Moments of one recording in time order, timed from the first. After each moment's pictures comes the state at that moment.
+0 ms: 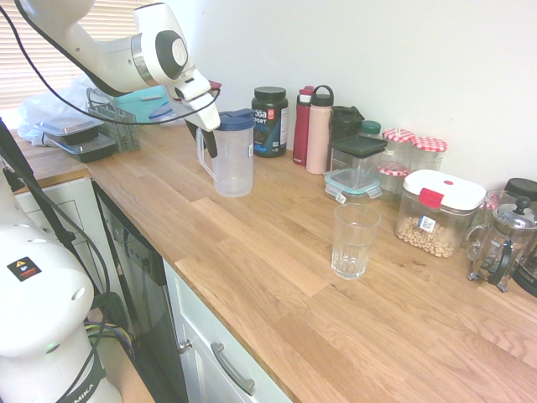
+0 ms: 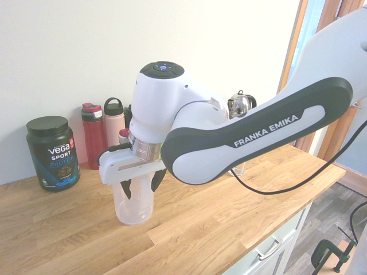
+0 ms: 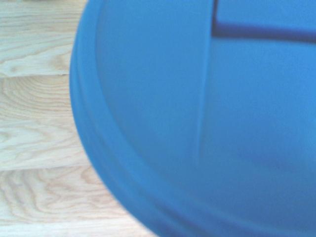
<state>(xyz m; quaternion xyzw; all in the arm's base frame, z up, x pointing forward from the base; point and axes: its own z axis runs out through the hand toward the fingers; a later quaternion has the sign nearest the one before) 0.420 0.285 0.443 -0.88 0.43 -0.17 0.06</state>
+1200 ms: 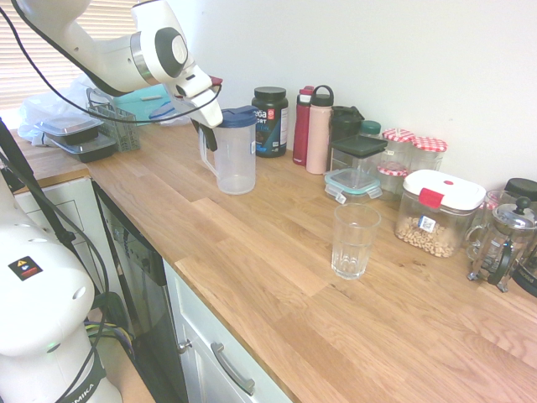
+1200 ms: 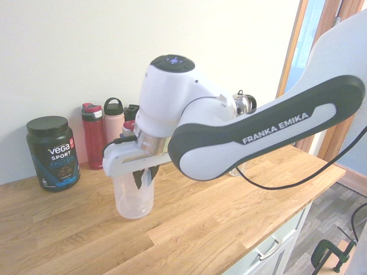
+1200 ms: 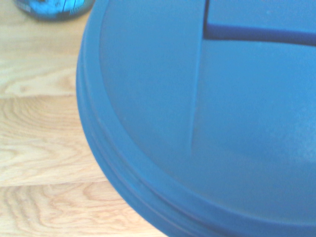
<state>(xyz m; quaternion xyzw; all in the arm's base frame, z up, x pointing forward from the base) 0.416 0.261 0.469 -0.88 0.42 -0.18 0.09</state>
